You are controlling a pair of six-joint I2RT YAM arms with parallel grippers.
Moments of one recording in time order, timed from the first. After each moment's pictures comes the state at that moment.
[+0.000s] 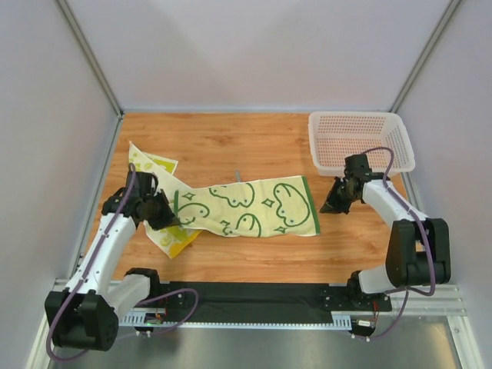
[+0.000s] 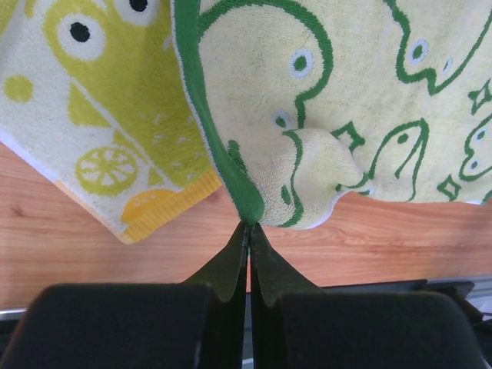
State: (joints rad) left arm -0.09 0.98 0.78 -0.89 0.20 -0.55; right arm 0.08 1.44 0.87 -0.66 -0.24 0.58
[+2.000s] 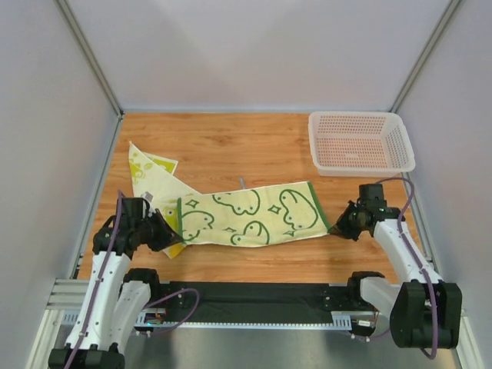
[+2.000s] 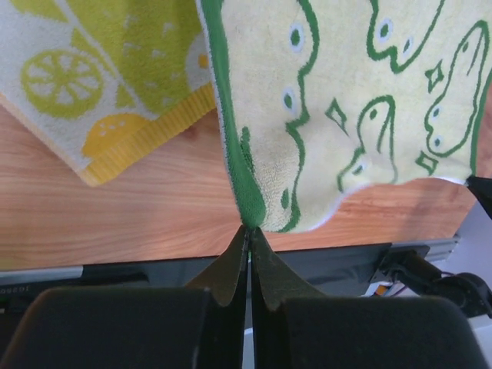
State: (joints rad) left arm -0.02 0.66 0.62 -0.98 0.37 -0.64; right arm 0.02 1.05 0.58 -0.71 -0.23 0.67
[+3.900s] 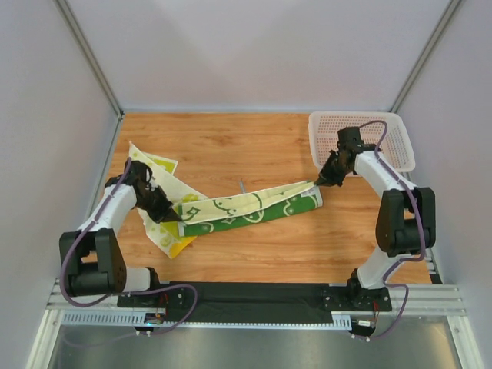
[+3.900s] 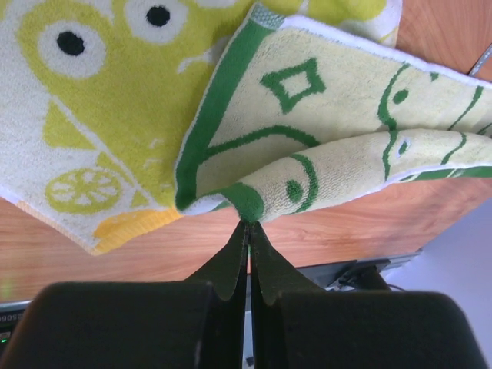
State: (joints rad) left arm 0.09 1.32 0.82 -0.85 0.40 -0.59; right arm 0.08 1.69 1.22 -0.69 -0.21 0.65
